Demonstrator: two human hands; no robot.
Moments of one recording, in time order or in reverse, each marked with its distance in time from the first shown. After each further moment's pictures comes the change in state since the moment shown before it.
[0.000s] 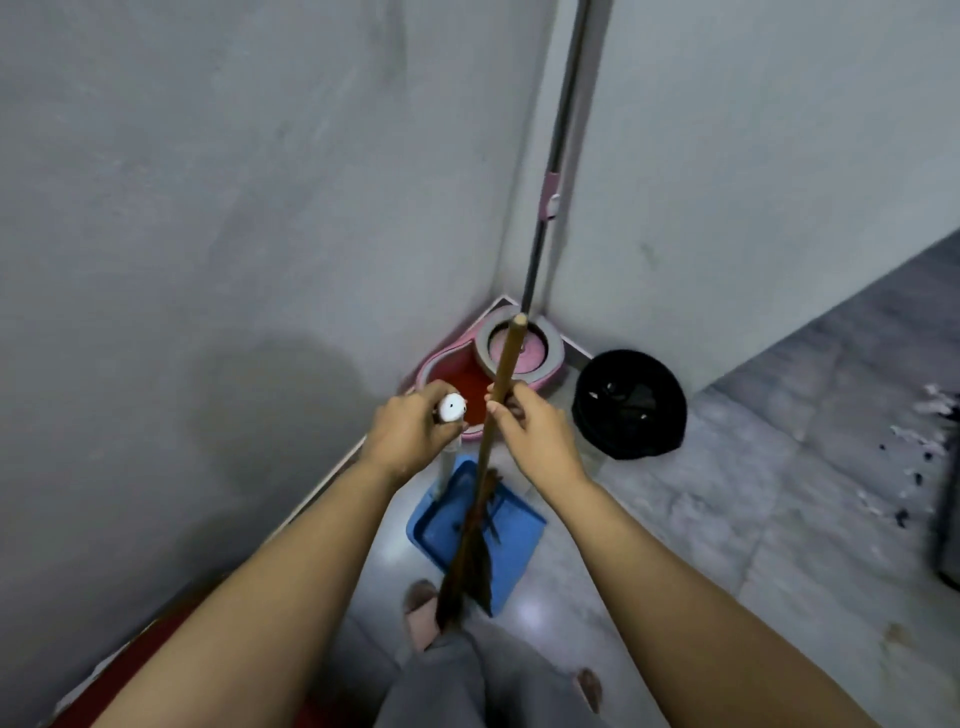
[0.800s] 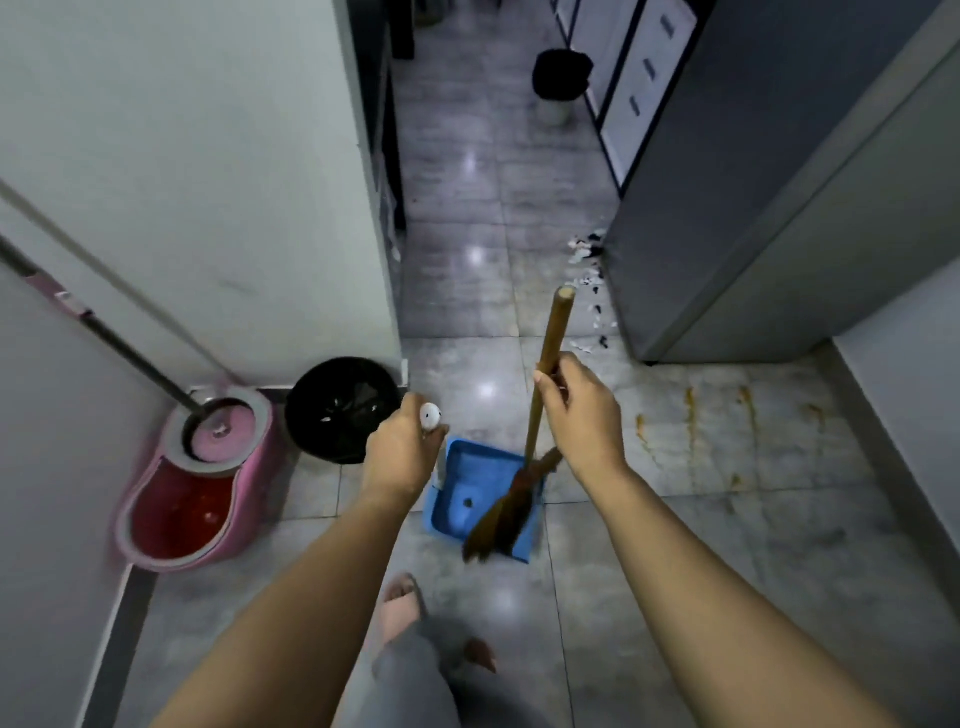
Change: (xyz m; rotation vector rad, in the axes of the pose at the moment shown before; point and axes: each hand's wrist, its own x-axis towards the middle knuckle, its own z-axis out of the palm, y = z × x) left_hand -0.048 0.355 0.283 0.061 -0.255 0.355; right_hand -0.242 0.237 -0.351 -0.200 0.847 0.359
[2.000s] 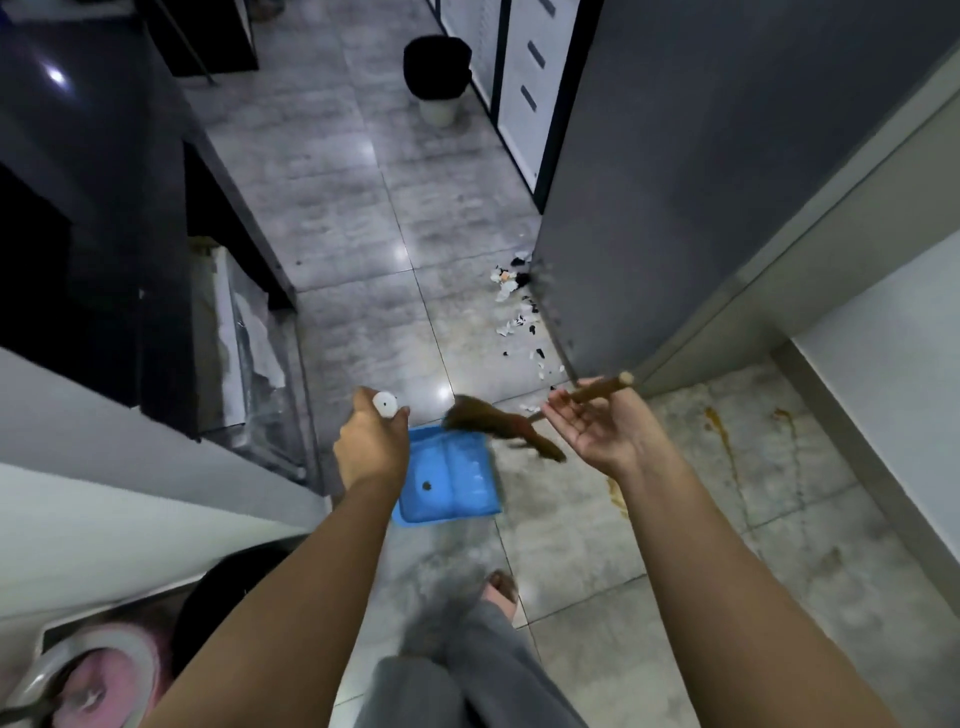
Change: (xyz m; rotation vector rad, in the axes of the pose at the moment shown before) left_hand 0.396 0.165 0.099 -0.029 0.043 -0.151; right_hand 0.372 0.139 -0.035 1.577 0.158 1.286
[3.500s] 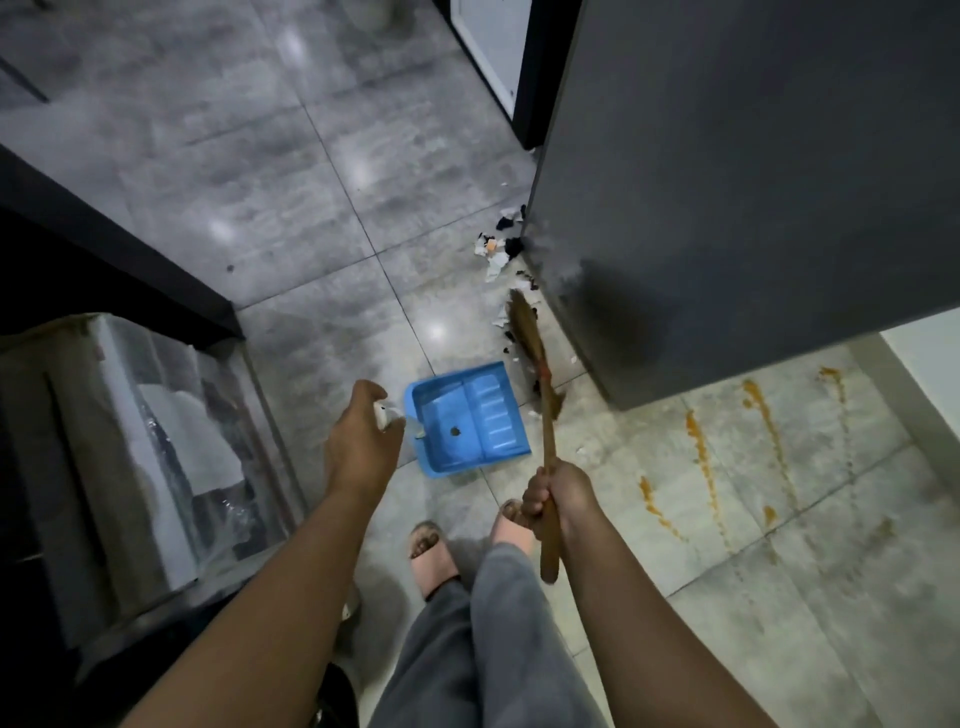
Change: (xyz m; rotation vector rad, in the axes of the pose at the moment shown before) left_hand 0.255 0.061 0.117 0.100 -0.298 0.119; right_hand 0.252 0.008 0.077 -0.126 0.349 0.217
